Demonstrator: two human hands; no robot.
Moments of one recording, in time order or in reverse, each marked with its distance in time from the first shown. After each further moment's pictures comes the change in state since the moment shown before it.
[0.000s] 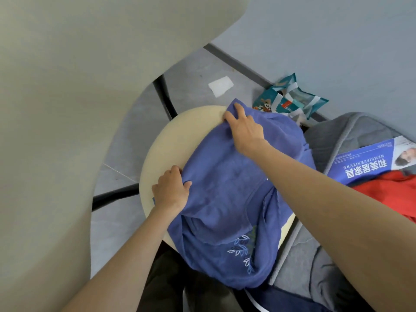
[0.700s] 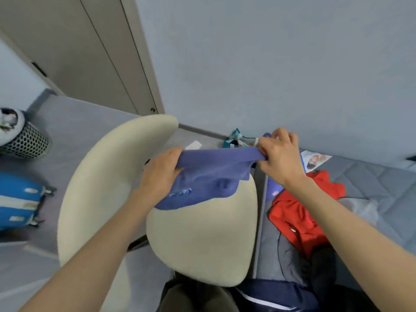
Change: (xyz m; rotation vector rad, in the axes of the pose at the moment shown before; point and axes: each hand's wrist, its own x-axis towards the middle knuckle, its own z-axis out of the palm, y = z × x) left_hand -0.127 0.149 -0.208 0.208 0.229 0.754; right_hand -0.236 0.119 -0.165 0.162 0.855 0.046
